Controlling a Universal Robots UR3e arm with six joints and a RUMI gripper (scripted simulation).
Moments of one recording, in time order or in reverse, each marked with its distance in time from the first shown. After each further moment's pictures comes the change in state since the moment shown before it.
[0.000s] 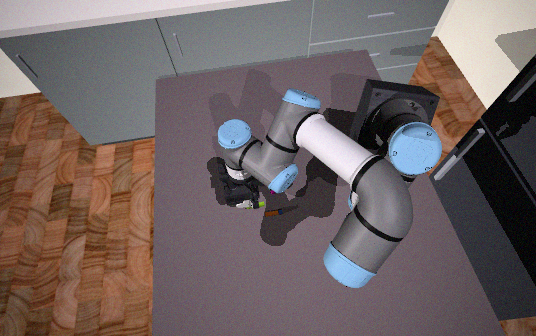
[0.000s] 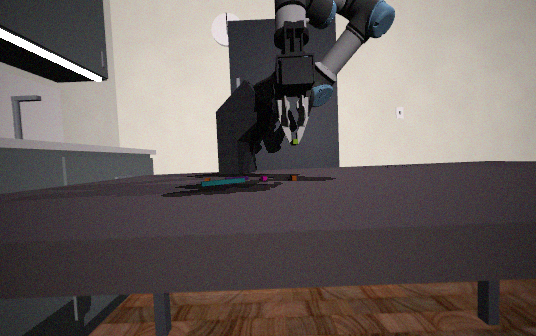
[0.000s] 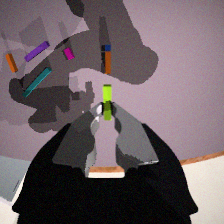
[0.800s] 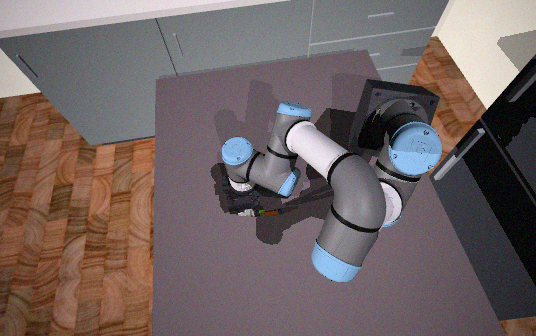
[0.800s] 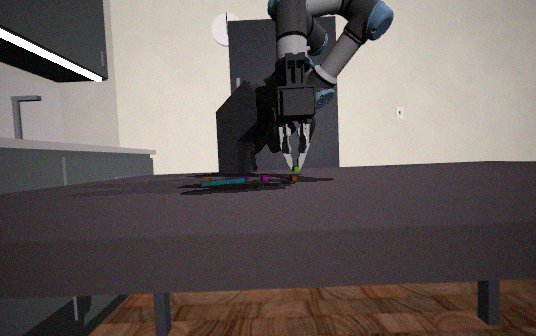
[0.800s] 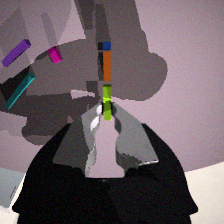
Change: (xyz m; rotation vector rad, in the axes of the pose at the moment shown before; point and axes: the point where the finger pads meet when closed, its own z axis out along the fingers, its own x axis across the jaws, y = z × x) arm 0.000 0.001 0.057 0.003 0.002 0.000
